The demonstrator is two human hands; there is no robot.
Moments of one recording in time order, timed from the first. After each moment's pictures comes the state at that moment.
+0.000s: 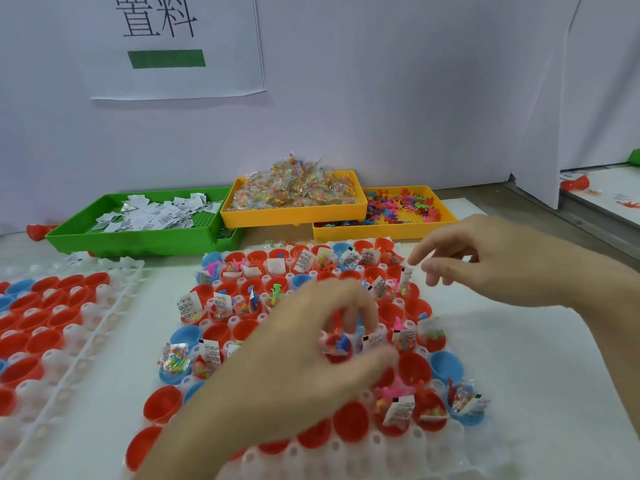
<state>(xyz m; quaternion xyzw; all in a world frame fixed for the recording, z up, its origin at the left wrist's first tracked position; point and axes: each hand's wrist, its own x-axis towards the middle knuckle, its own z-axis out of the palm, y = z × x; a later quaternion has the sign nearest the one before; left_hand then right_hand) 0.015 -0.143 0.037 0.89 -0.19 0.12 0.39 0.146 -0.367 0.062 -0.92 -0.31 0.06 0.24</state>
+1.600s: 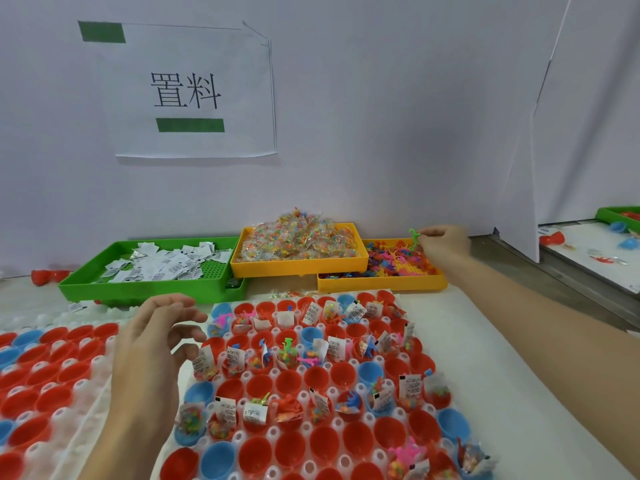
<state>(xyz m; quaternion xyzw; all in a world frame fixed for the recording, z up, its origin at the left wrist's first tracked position) 0.044 -0.025 0.015 0.60 0.14 0.33 0.71 0.322 -0.333 0.016 -0.81 0.06 -0.17 0.55</state>
